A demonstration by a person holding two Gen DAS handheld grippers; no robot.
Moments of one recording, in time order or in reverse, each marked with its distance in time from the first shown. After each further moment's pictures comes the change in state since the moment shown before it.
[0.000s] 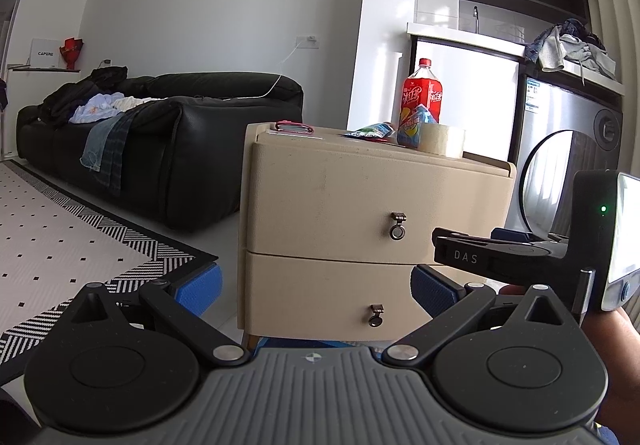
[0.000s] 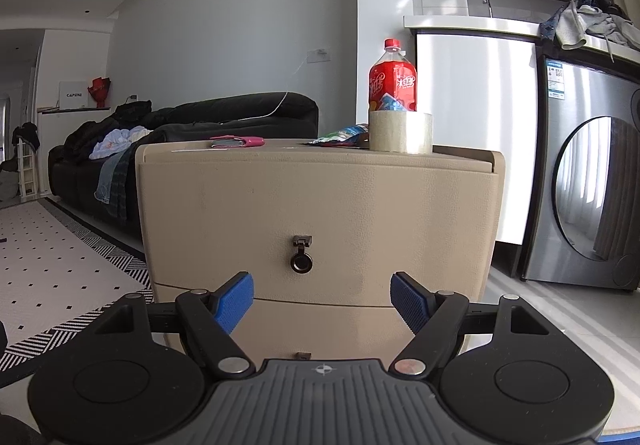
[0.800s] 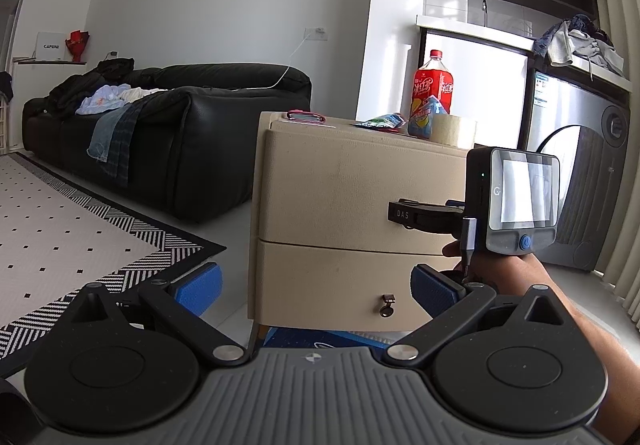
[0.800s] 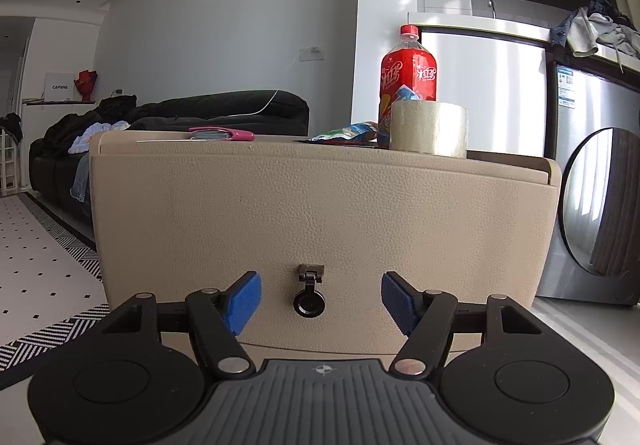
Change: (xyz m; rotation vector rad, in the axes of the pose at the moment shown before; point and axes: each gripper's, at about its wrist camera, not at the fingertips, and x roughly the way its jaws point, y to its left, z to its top) left arm -0.003 0.008 -0.006 -0.012 0.025 0.020; right arm 0.089 0.026 0.004 -0.031 -0.009 -0.060
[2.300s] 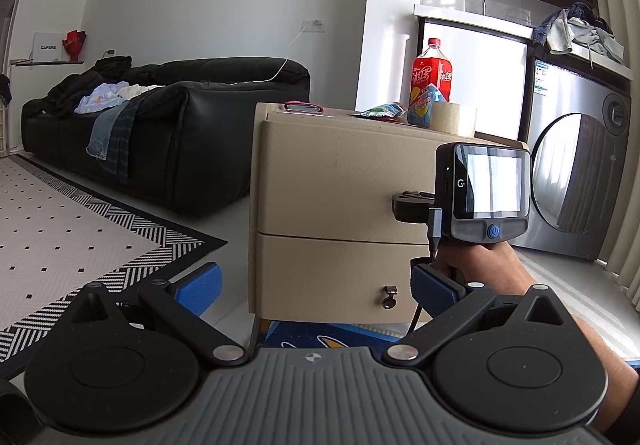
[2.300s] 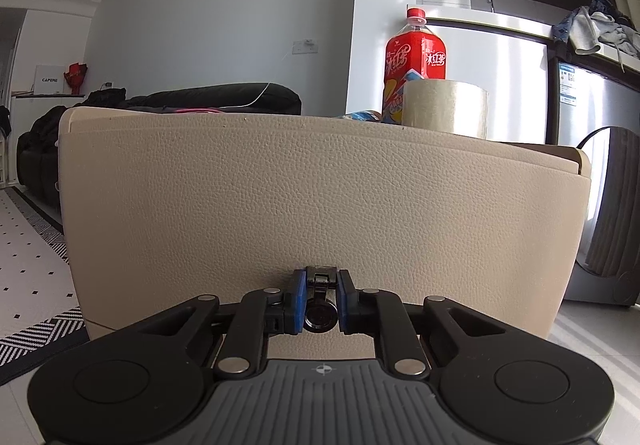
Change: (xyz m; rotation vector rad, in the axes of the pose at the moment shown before) left arm 0.009 -0.008 0.004 0.018 0.026 0.008; right arm 0.035 0.012 -0.009 -0.003 0.006 -0.036
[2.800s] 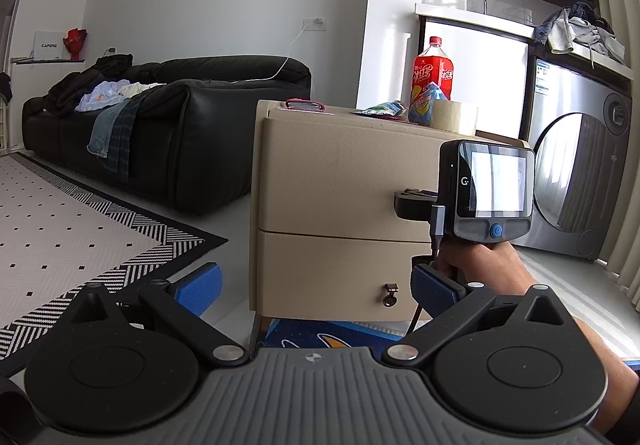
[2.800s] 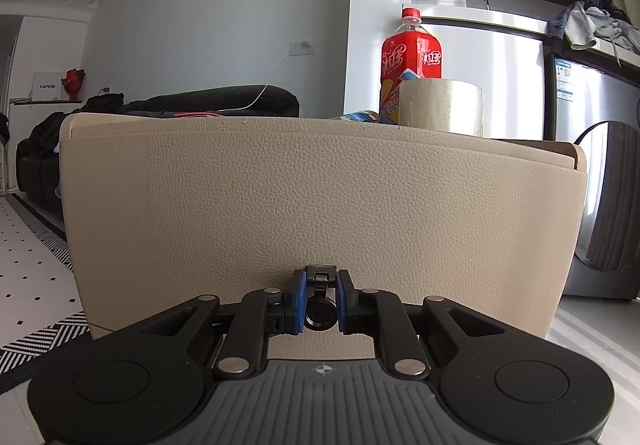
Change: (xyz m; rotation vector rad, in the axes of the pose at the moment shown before) left arm 0.003 0.004 0.000 -0.003 0.007 0.003; right arm -0.004 0.000 -0.001 0.021 -0.003 -0.001
